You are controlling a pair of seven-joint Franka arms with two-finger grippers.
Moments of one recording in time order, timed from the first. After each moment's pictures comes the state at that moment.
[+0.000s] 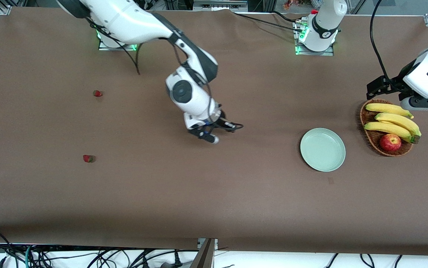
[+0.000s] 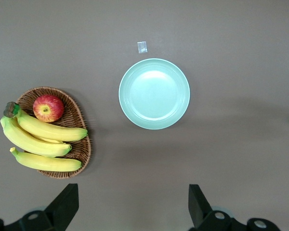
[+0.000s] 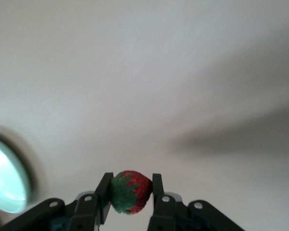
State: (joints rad) left arm -0.01 0.02 -0.04 -1.64 0.01 1.58 -0.03; right arm 0.58 0.85 0.30 -1.44 0.18 2.63 1.15
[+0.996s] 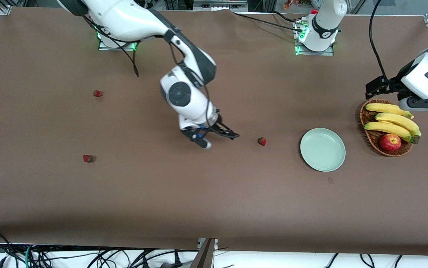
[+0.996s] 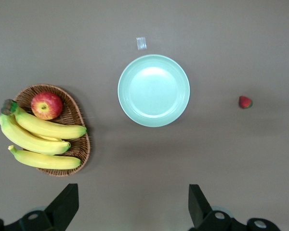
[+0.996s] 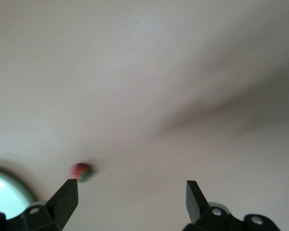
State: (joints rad) left arm -0.01 0.04 -0.04 -1.65 0.01 1.56 -0.03; right arm 0.53 0.72 0.18 -1.35 0.17 2.17 1.11
